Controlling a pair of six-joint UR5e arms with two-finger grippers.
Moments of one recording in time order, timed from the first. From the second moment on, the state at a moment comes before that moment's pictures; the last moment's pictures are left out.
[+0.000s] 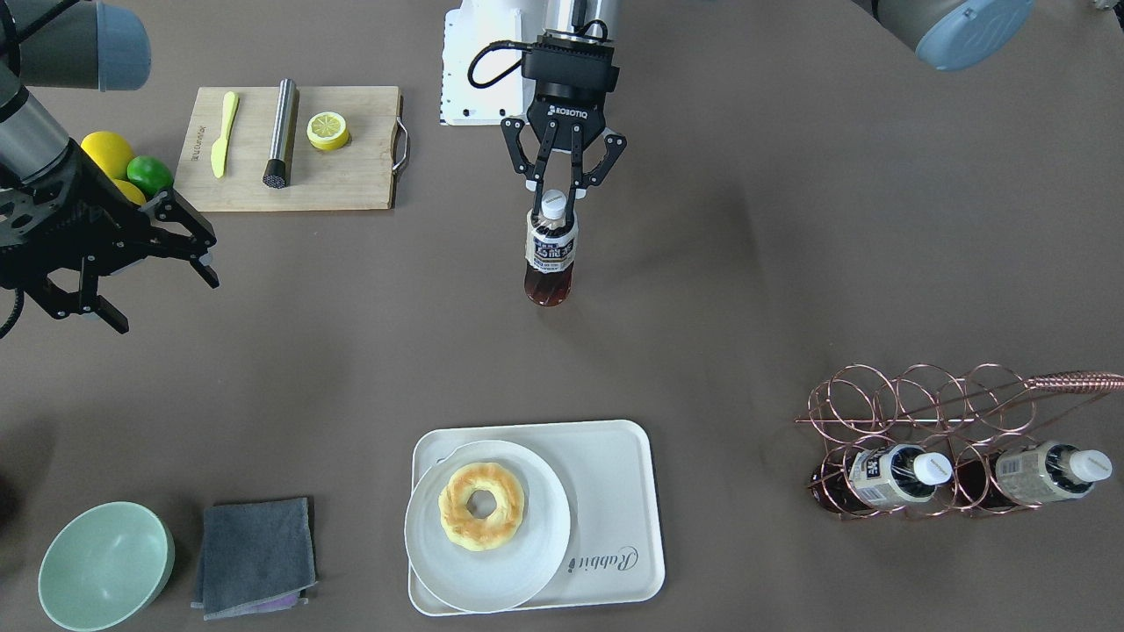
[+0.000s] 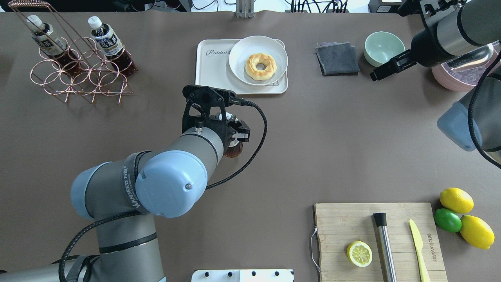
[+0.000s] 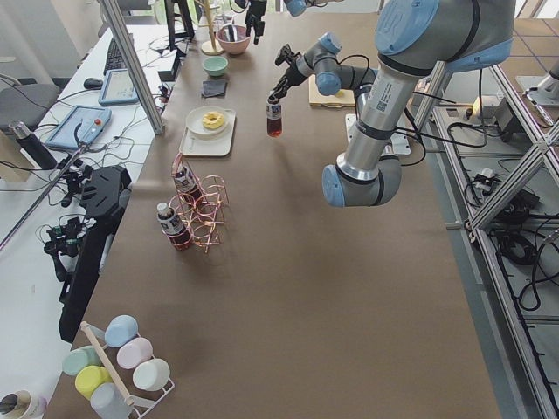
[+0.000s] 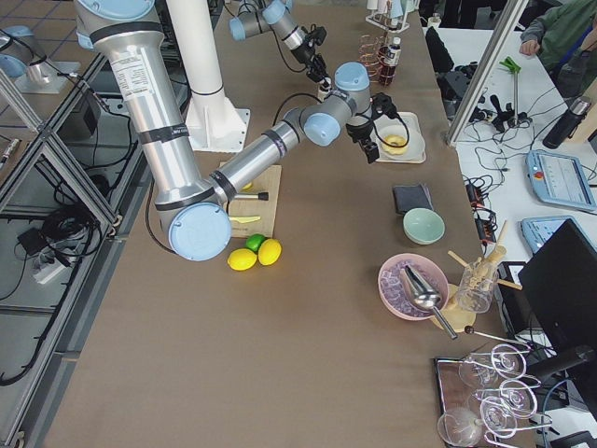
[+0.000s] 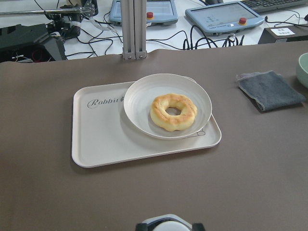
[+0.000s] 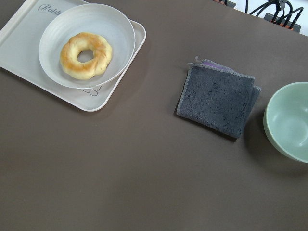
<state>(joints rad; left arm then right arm) -0.33 -2.24 -1.97 -1.61 -1.13 -1.12 1.04 -1.26 1.91 -1.36 2.16 0.43</state>
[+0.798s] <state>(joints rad) -0.29 -2.25 -1.93 -1.61 -1.09 -1.13 1.03 -1.26 1.91 -1.36 2.16 0.43</state>
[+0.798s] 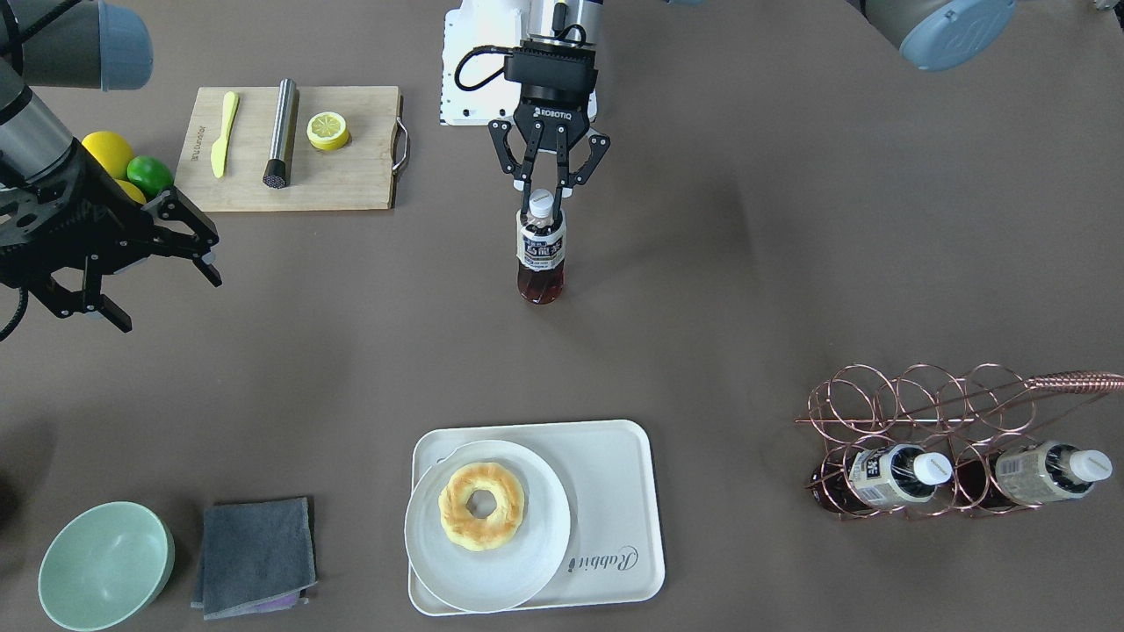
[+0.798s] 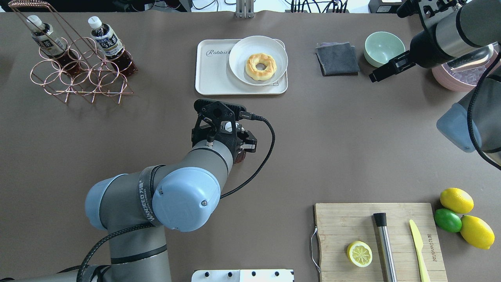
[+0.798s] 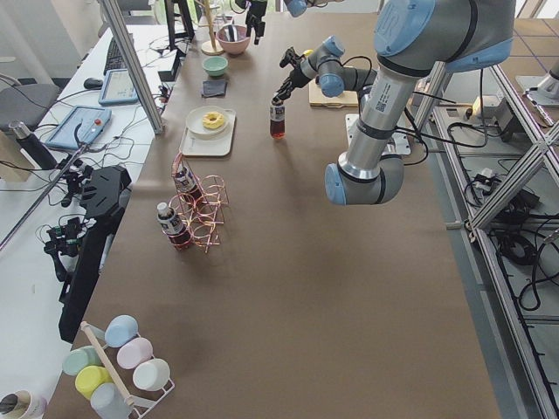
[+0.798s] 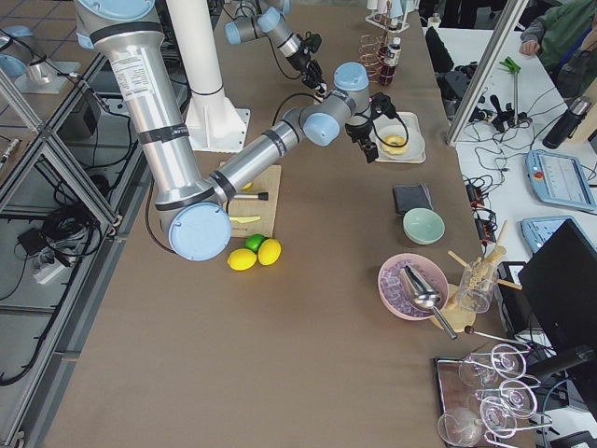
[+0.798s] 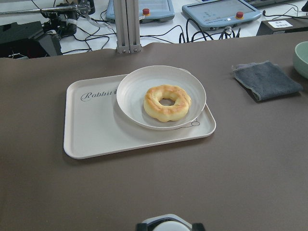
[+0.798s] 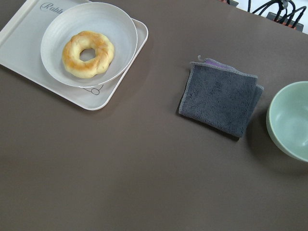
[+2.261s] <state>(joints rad) -0.44 -2.17 -2.09 -1.61 -1.32 -1.08 1.01 -1.21 1.91 -1.35 2.16 0.51</state>
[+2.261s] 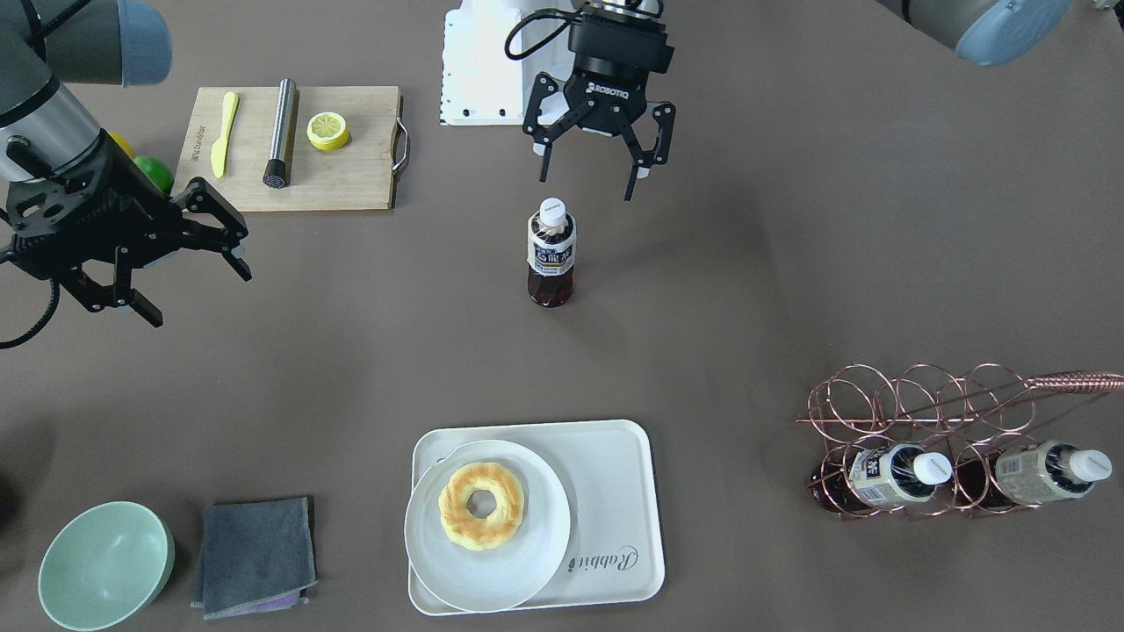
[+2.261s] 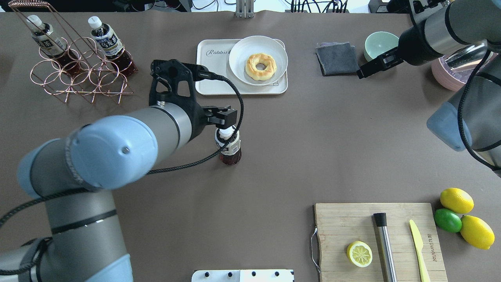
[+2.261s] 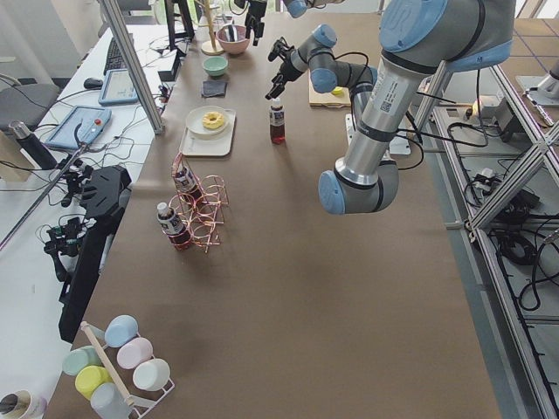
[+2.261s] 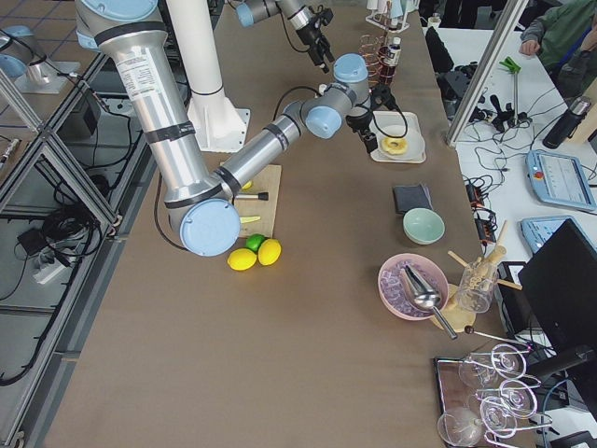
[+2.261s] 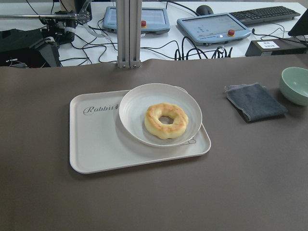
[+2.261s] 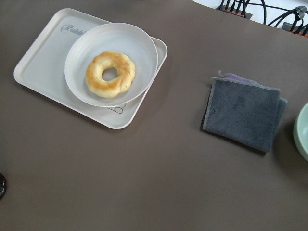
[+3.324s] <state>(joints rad) -1.25 -1.60 -2.07 -1.61 -2.20 -0.31 0.50 -0.90 1.94 -1.40 1.53 0.85</state>
